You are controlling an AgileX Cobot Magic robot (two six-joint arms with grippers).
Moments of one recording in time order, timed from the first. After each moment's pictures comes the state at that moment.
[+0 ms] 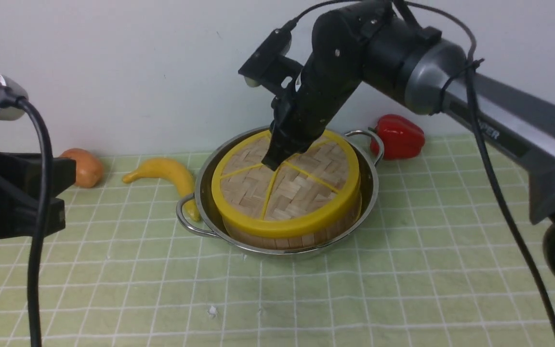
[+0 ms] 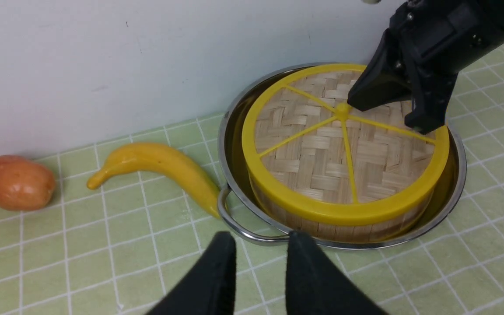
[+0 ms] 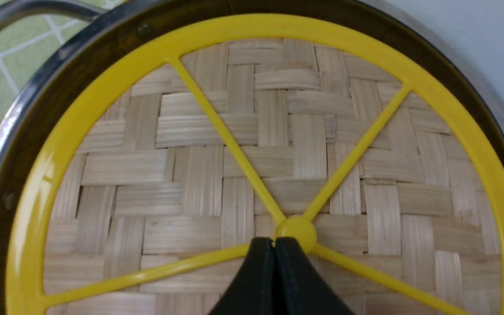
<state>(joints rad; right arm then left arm) 0.60 2.30 -2.23 0.10 1.12 -0.38 0.00 0.84 -0.84 -0.49 0.66 0.53</state>
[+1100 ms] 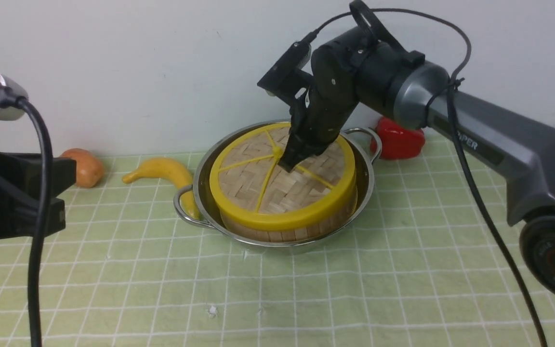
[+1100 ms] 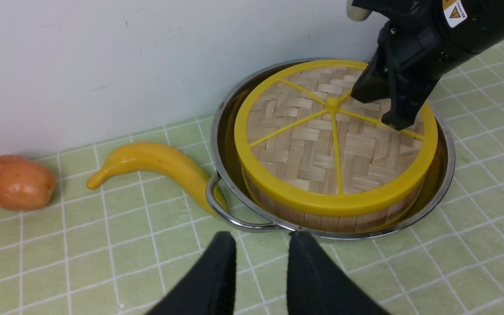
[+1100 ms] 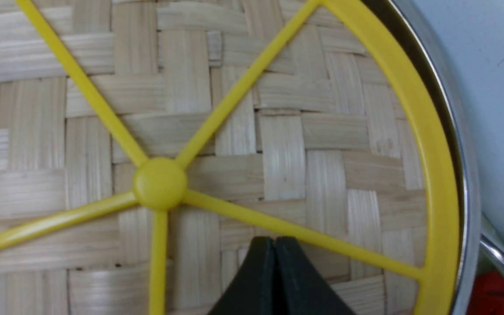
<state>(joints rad) 0.58 2.36 -2.24 -0.10 1.09 -0.22 0.00 0.84 -0.84 -0.49 0.66 0.53</state>
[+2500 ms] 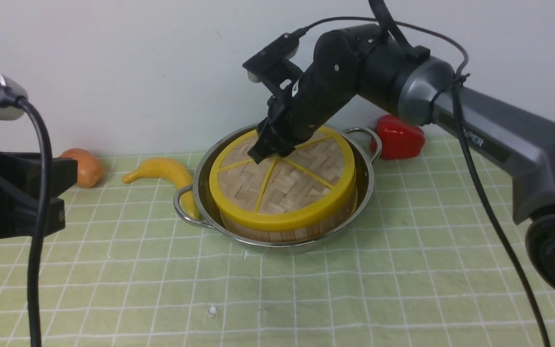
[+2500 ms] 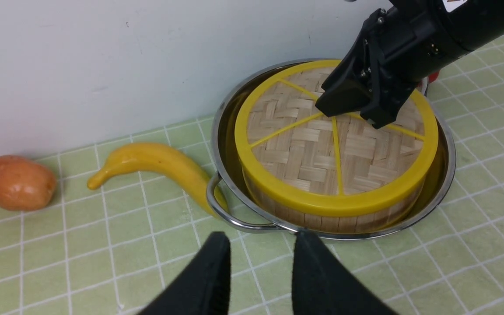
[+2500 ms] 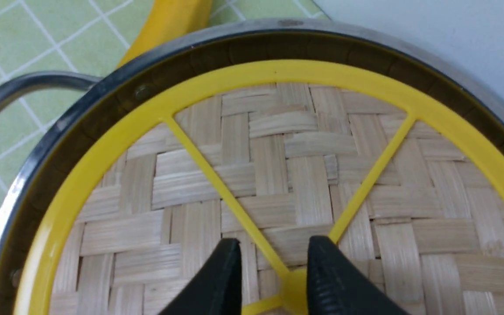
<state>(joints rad) 0.58 2.34 -2.23 0.19 0.99 -0.28 0.00 0.84 -0.84 -0.49 0.66 0.53</state>
